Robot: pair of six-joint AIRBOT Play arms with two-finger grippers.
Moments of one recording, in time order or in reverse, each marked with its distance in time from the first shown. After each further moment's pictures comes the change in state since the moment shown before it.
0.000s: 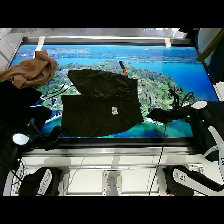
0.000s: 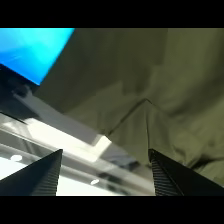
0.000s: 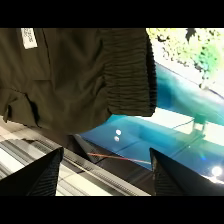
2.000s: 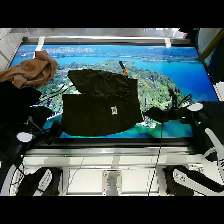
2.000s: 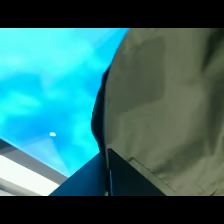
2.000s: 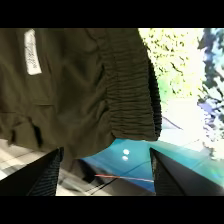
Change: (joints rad) left arm -0.029 -0.110 -0.018 -0.131 0.279 0.066; right arm 0.090 0.004 -0.071 0.074 -0.178 0.030
